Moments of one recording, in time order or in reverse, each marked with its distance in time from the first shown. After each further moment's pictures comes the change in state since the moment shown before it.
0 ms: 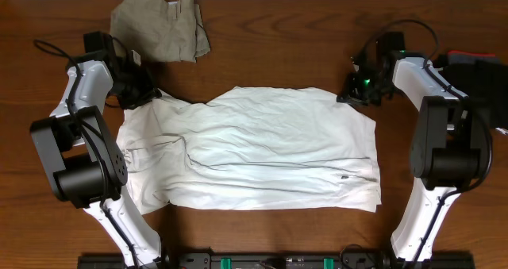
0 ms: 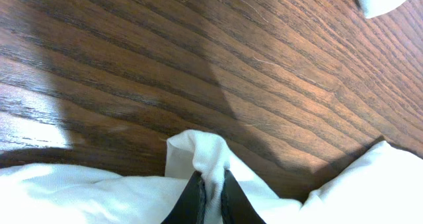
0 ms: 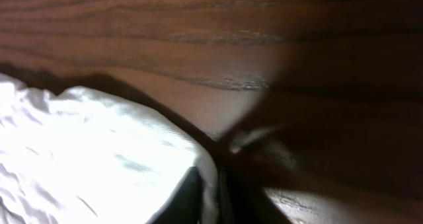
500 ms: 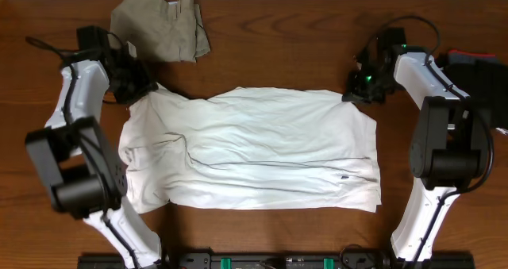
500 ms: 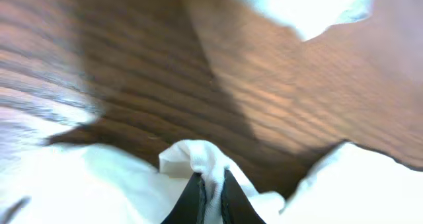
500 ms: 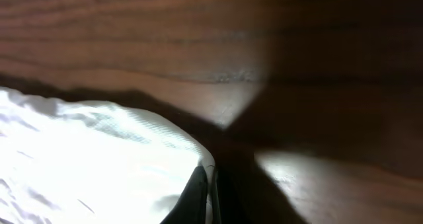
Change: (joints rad) left arm 0.000 -0.113 0.000 0.009 0.000 0.000; right arm 0.000 -0.008 0.081 -0.116 0.090 0.024
